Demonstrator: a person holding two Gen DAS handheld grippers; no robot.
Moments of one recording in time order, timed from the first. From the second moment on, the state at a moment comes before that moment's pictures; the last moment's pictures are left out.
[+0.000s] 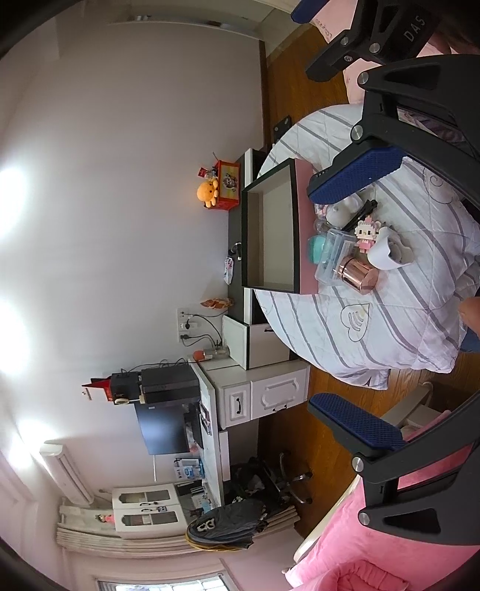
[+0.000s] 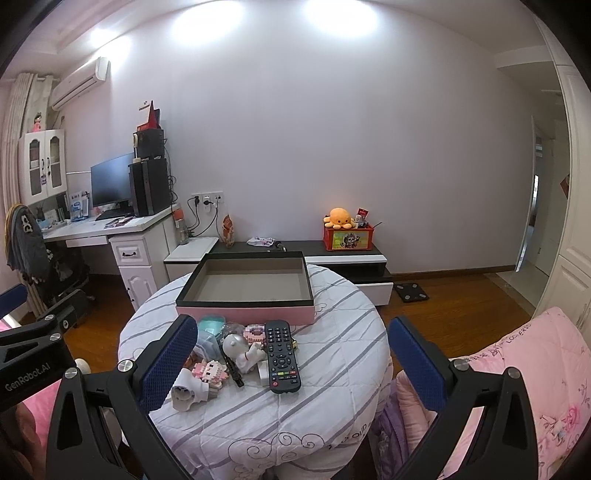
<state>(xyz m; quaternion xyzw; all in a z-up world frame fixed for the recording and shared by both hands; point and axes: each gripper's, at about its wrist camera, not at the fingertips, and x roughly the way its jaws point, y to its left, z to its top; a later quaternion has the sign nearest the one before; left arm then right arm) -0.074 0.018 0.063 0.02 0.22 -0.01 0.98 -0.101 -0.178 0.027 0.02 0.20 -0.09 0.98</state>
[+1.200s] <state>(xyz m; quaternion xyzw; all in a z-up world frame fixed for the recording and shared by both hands) 0.012 0.038 -0.038 0.01 0.35 0.00 0.94 -0.018 -0.185 -0.038 -0.01 0.31 -0.07 0.95</state>
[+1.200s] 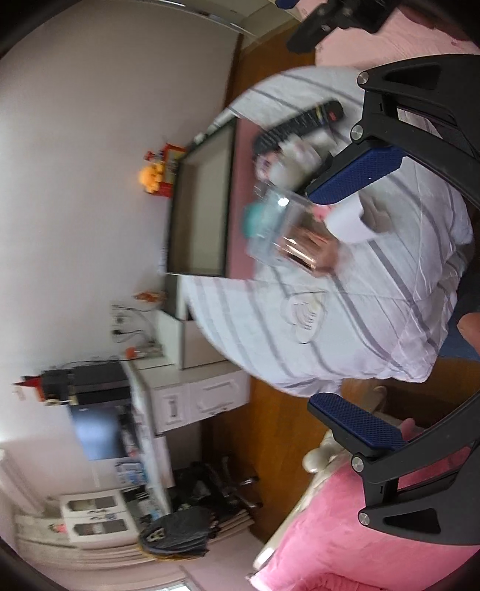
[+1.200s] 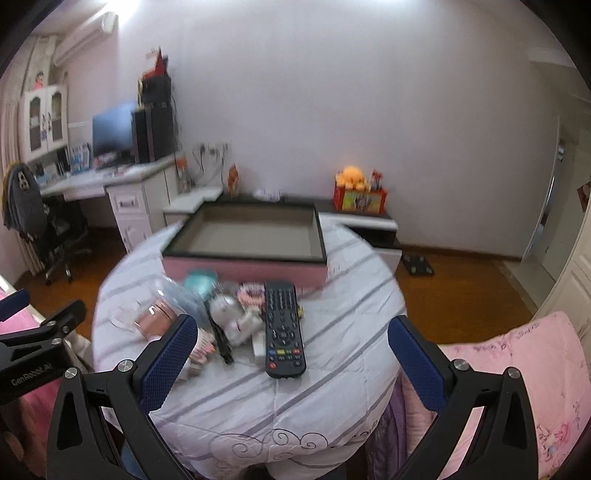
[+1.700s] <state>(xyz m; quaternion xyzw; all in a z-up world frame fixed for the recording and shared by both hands) 0.100 0.020 -0.111 0.03 0.44 -0.05 0.89 0.077 -0.207 -0.115 -0.01 0.42 -0.05 0.91</state>
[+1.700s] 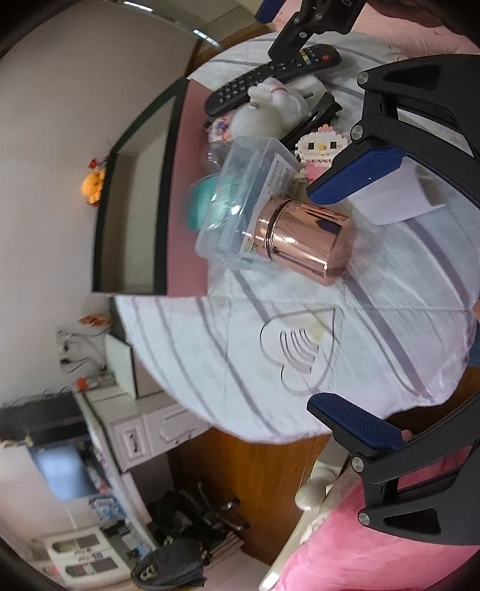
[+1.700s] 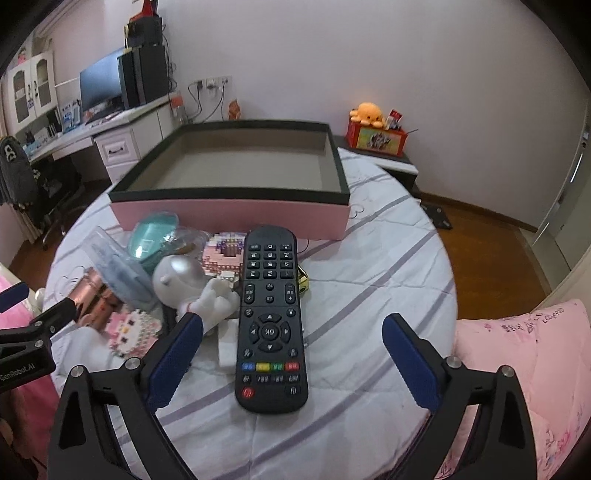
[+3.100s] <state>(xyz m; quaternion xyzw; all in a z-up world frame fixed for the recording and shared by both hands) 0.130 0.027 -0.133 0.00 0.46 -0.13 0.88 0.114 -0.236 -0.138 0.04 0.46 0.00 0.88</state>
